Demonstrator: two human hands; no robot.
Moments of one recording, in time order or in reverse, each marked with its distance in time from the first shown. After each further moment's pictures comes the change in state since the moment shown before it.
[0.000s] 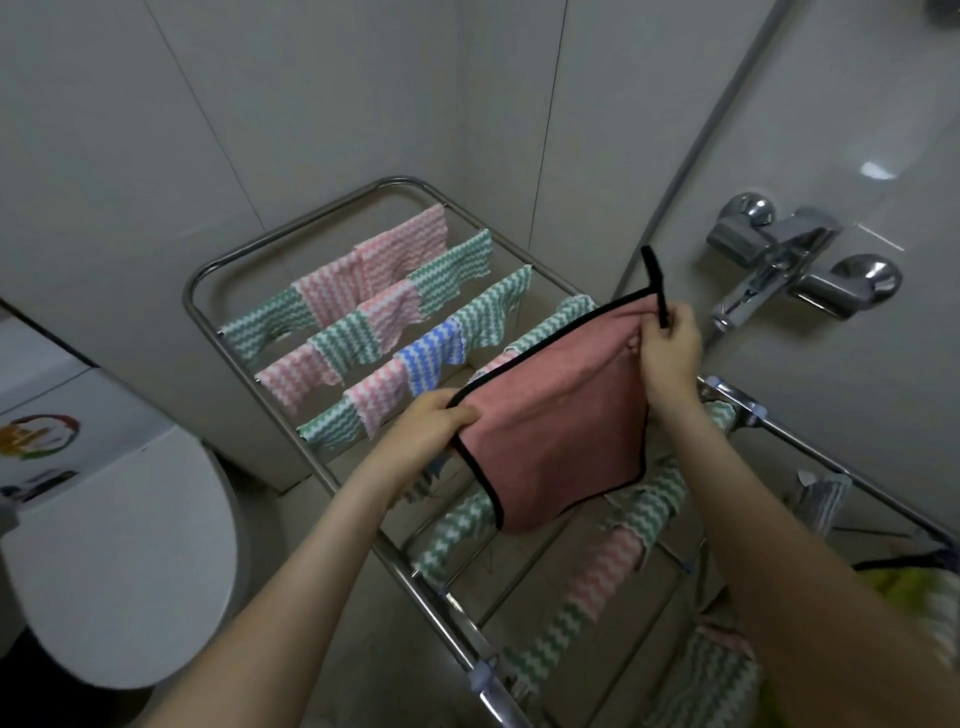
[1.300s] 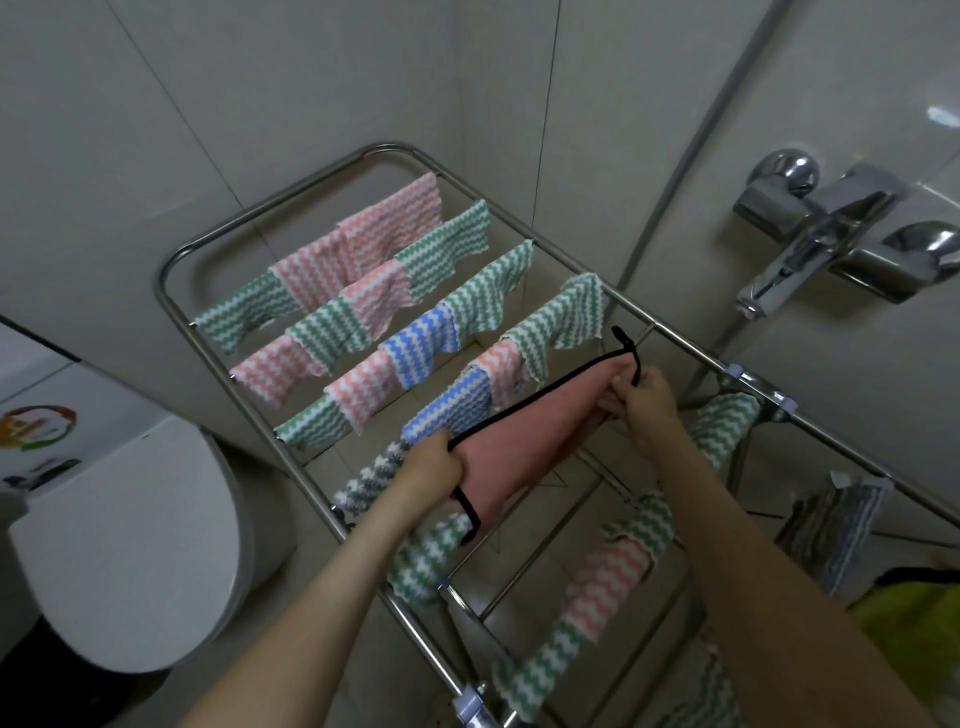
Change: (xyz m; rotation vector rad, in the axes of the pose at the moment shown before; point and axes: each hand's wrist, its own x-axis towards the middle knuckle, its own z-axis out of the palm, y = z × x) left_hand 0.042 -0.060 0.027 0.443 0.093 -0.228; right_hand -0.005 0.106 0.021 0.175 -0.295 0.491
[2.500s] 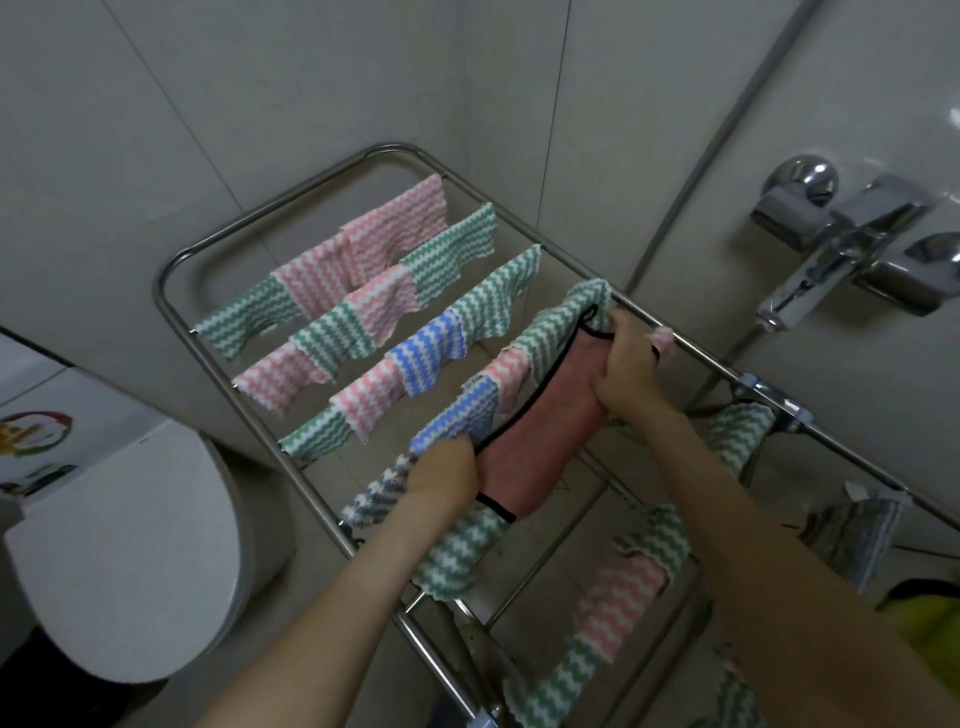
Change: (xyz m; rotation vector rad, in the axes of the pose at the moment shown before) left_hand 0.021 0.002 0.010 0.547 0.060 0.126; right_hand 0.007 -0.039 0.032 -0.828 -0.005 -0.542
